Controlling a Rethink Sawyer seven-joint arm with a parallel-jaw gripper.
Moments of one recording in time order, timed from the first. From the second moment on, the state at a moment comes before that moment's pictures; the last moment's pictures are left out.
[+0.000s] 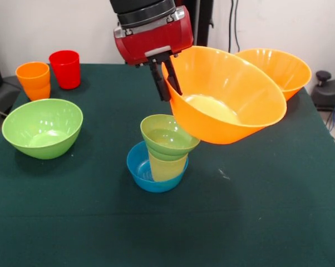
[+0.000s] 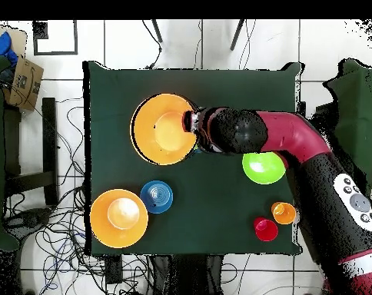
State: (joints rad) arm -0.87 -0.67 0.83 1.65 -0.38 0.70 1.74
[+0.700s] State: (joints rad) arm -0.84 -0.65 0.82 1.53 -0.45 0.84 1.74
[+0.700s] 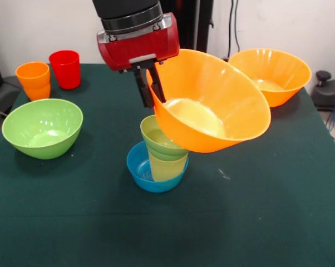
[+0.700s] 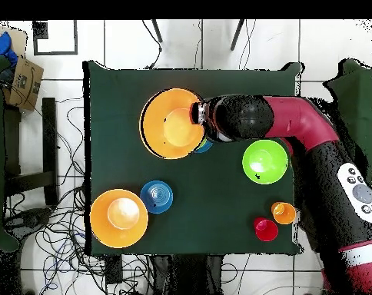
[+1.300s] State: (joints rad) arm -0.84 -0.65 0.82 1.50 -0.50 0.92 1.74
